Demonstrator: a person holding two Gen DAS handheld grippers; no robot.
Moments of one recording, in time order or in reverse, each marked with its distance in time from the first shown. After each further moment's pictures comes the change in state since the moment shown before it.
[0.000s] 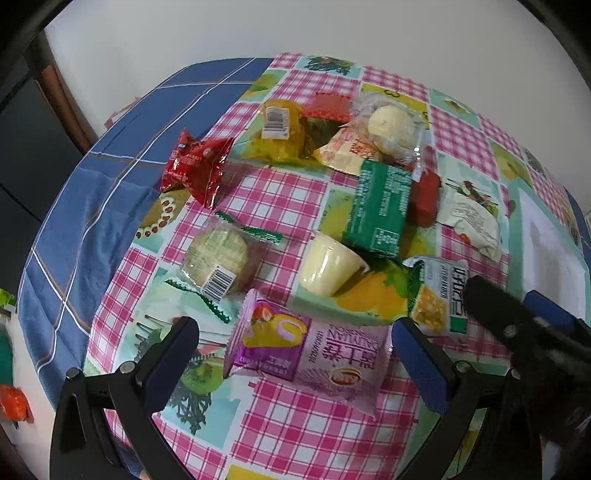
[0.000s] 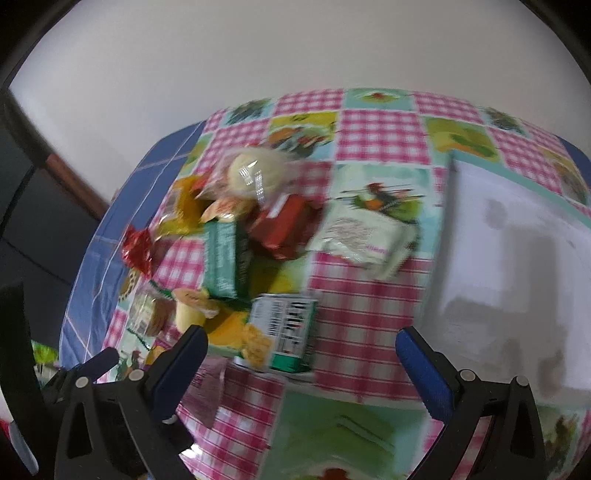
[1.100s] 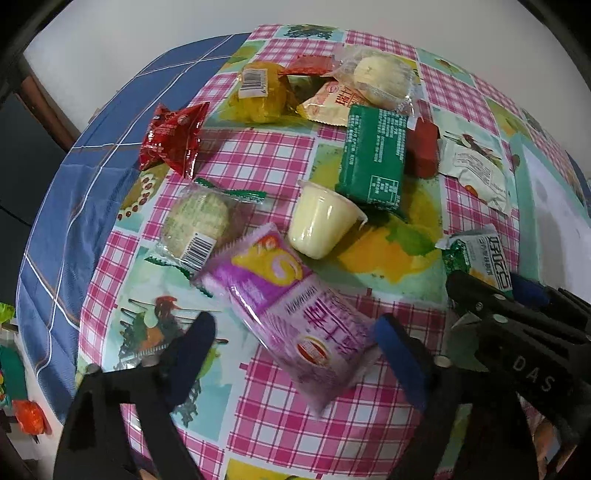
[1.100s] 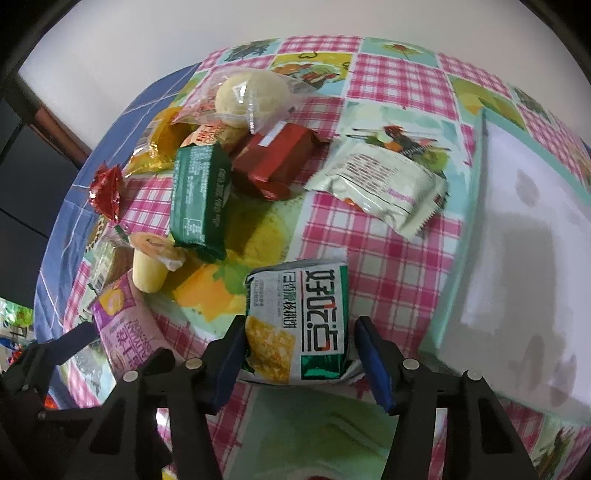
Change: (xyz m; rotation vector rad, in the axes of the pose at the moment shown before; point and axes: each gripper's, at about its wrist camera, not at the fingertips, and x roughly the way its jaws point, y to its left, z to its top) left arm 0.020 -0.012 -0.010 0.087 0.095 0.007; right arm 0.042 -0.012 -0.020 -0.040 0.157 -0.046
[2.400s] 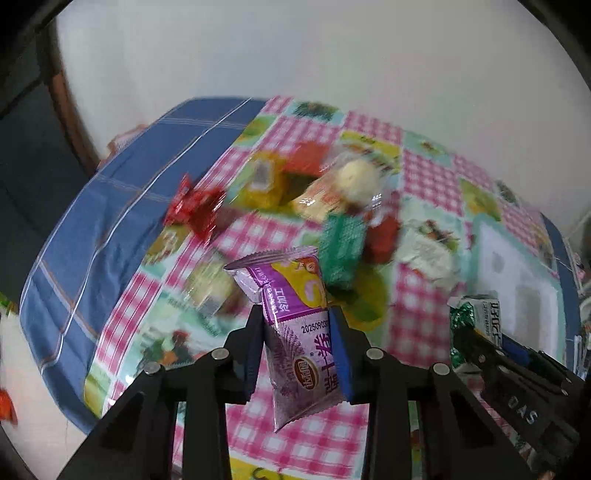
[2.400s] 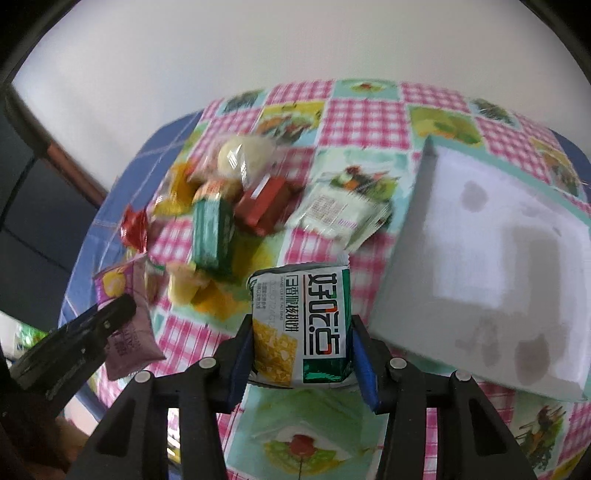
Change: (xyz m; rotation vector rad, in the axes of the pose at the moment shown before) left arm -0.099 0.006 0.001 -0.085 -0.231 -0.067; right arm -0.073 -0.032 -0.005 0.085 -0.162 0.030
